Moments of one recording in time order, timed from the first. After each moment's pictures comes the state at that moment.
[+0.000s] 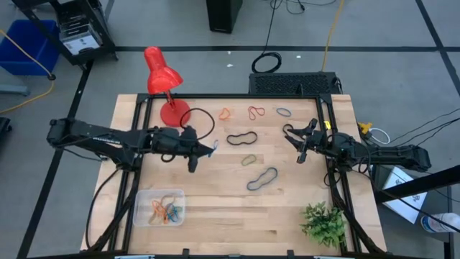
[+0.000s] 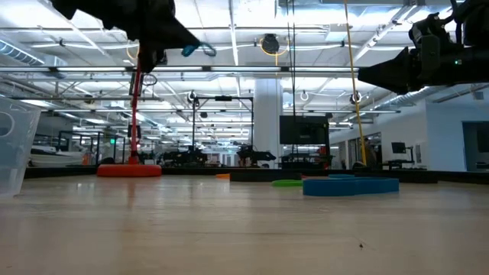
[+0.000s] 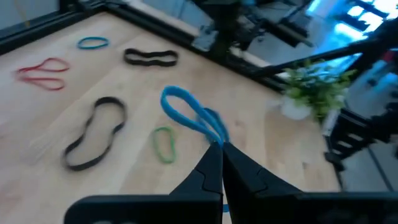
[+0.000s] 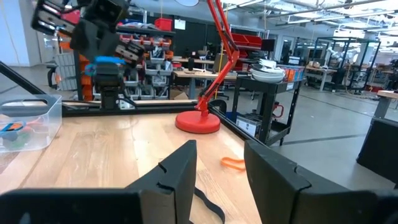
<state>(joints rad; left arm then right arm) -0.05 1.10 0.70 0.03 -0.06 -0.44 -0.12 0.30 0.02 0.34 0.24 -0.09</state>
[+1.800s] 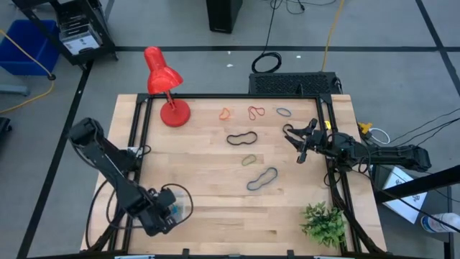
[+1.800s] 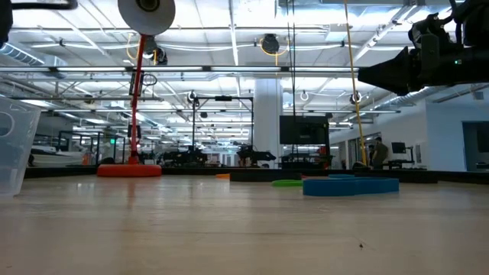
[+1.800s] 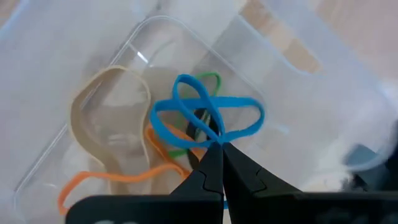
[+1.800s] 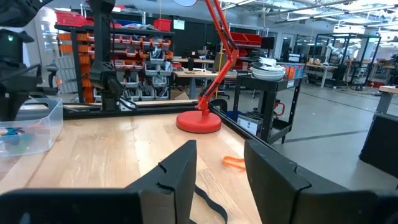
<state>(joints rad) -0.89 1.49 0.87 -0.70 -0.14 -1.59 -0.12 0.30 0.02 0.34 0.24 -0.07</state>
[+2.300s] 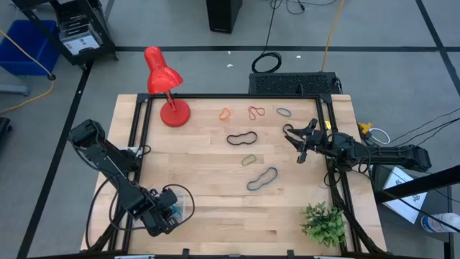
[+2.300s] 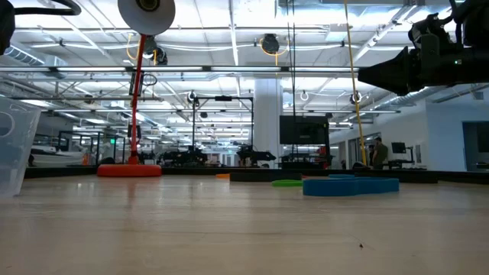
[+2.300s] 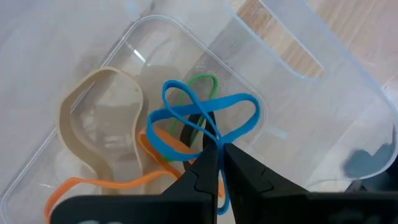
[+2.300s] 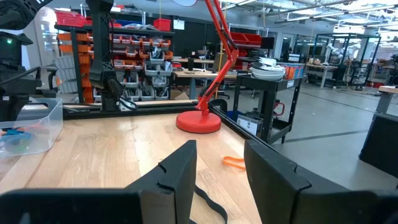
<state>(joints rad) -0.88 1.51 0.87 -0.68 -0.13 -1.59 -0.12 0.30 0.02 0.34 0.24 -0.07</state>
